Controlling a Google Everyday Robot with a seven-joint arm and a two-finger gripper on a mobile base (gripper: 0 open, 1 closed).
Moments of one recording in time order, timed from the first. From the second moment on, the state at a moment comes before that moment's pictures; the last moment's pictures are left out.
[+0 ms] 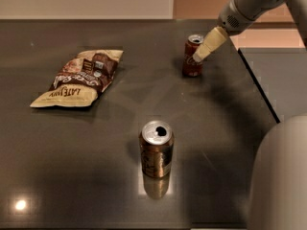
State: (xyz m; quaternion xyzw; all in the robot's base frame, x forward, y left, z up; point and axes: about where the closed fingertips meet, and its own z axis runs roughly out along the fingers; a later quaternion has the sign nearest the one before) arm 0.716 -0.174 0.912 -0.47 0.84 0.09 0.28
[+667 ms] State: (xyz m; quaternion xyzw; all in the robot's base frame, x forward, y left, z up) arm 0.716 -0.147 0.897 -0.48 0.83 0.13 0.27
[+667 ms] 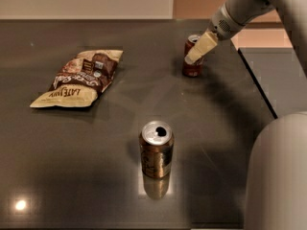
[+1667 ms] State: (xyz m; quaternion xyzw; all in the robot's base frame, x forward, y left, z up) arm 0.706 -0.116 0.918 -0.51 0.80 0.16 0.28
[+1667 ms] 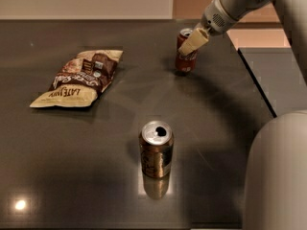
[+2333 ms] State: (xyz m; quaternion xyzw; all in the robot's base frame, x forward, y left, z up) arm 0.663 -0.042 0.943 -0.59 0.73 0.18 0.28
